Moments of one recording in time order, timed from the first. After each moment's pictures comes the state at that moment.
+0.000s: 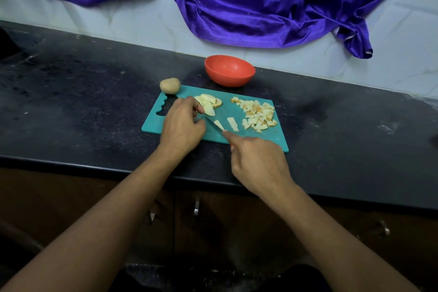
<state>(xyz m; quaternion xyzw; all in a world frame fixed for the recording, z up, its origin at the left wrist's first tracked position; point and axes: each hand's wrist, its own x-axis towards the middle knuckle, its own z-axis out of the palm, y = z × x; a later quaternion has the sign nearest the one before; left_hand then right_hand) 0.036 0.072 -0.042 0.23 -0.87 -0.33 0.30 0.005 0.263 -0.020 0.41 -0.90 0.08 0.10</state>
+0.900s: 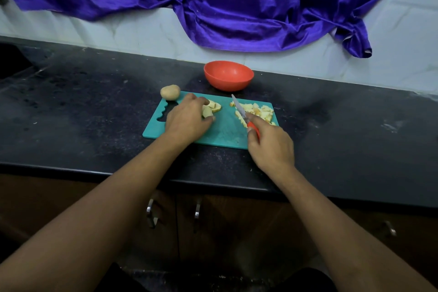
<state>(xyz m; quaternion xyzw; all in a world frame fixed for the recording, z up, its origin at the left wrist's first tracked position) 0.007 0.061 -0.024 0.22 -0.94 -0.18 0.20 -0.050 0.267 -0.033 0.29 -0.91 0.25 0.14</state>
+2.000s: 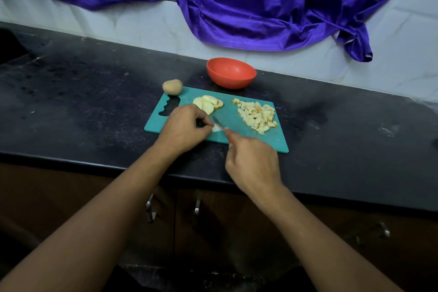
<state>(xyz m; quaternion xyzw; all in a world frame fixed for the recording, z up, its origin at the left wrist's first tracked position) 0.040 0.060 -0.041 0.12 -0.91 -0.30 0.26 0.017 0.250 -0.025 0.35 -0.92 0.13 0.12</state>
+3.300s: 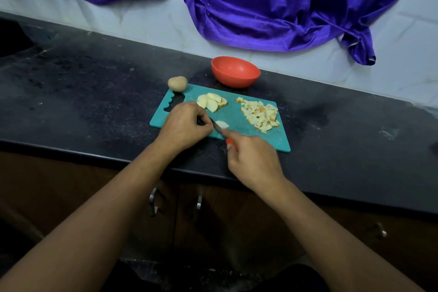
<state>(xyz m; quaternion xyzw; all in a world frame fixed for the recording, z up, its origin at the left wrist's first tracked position) 0.051 0.058 -0.040 0.14 -0.91 -0.30 0.26 0.012 0.252 -0.024 0.41 -0.90 0.13 0.07</state>
